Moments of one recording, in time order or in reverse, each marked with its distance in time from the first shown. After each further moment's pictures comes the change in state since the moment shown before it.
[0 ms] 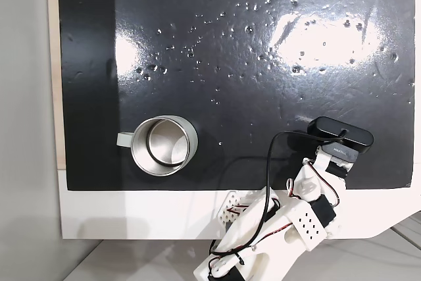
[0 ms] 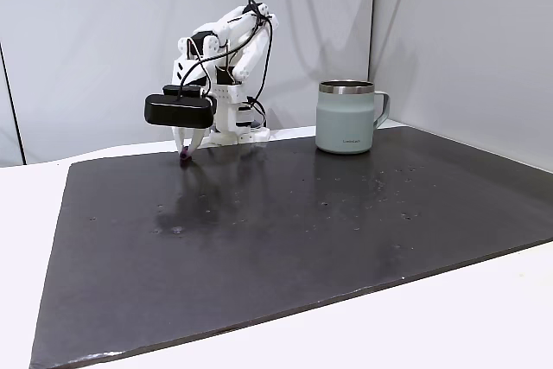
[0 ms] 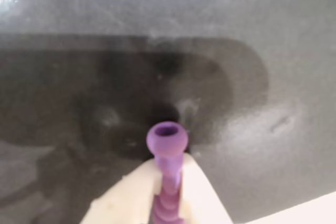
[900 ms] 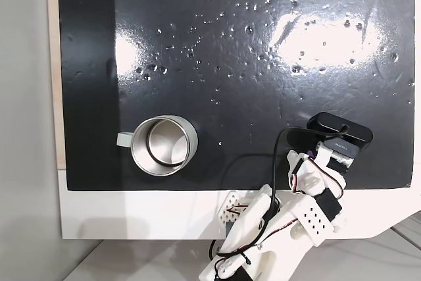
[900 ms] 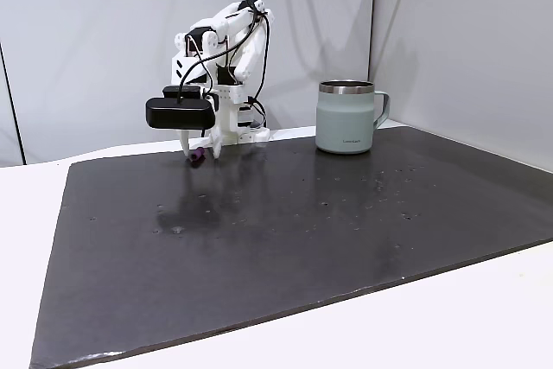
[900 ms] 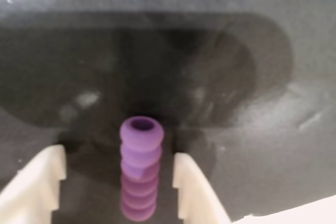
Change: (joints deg) arm -4.6 -2.5 -4.0 3.6 3.8
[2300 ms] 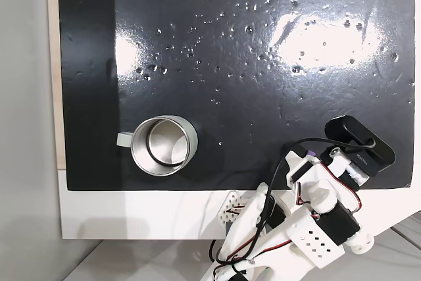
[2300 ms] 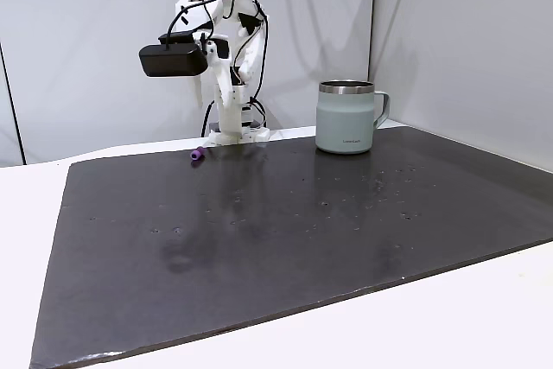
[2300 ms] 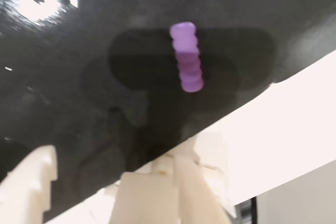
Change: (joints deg) arm -7.5 4.8 -29.4 38.3 24.3
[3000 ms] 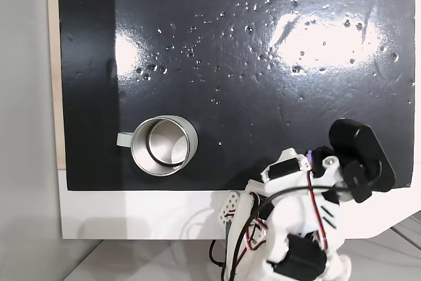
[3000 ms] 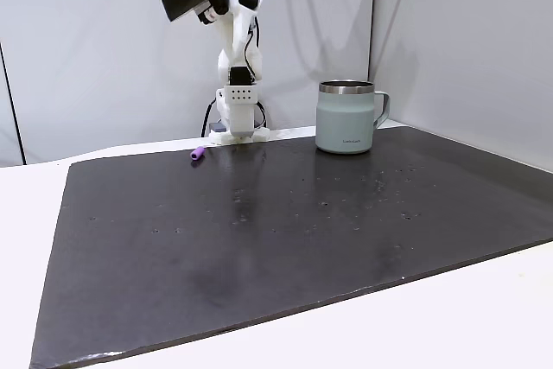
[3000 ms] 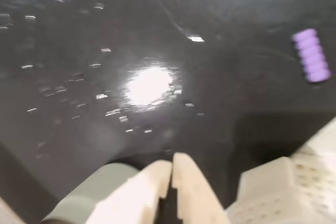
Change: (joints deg) arm -25.3 6.1 -22.0 8.3 46.1
